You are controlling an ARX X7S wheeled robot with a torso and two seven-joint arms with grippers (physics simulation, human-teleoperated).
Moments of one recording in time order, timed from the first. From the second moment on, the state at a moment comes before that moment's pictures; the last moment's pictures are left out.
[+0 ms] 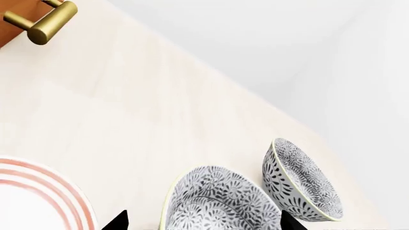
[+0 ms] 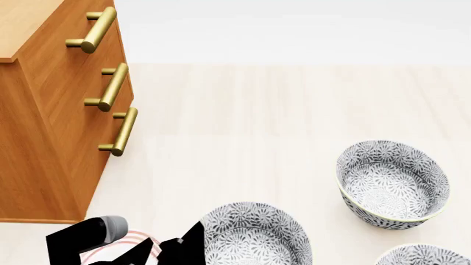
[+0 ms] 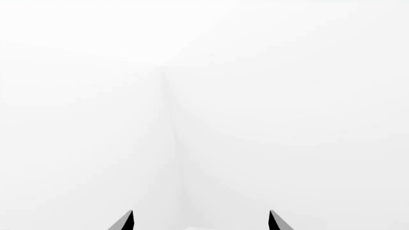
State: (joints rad) left arm -0.22 -0.10 0.30 0.35 -0.97 -0.53 -0.52; right arm -0.74 0.05 0.72 -0.88 0.50 -0.30 0.38
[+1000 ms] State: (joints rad) left arm -0.24 -0.12 0.37 0.17 -1.01 -0.46 -0.46; right arm -0.75 0.04 0.73 -0.89 0.51 -0.32 0.37
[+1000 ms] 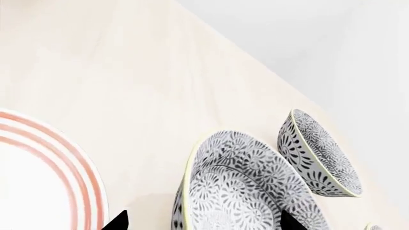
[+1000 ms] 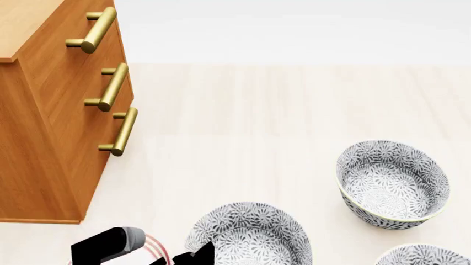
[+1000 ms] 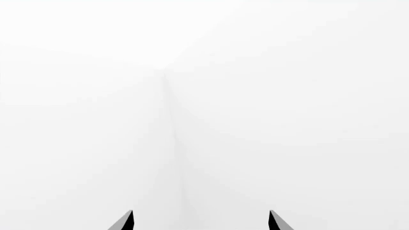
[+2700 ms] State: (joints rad) left arm -0.26 -0.16 0.48 0.10 -1.03 -0.39 -0.39; right arm -0.76 0.03 0.73 -0.90 0.51 -0.34 0.37
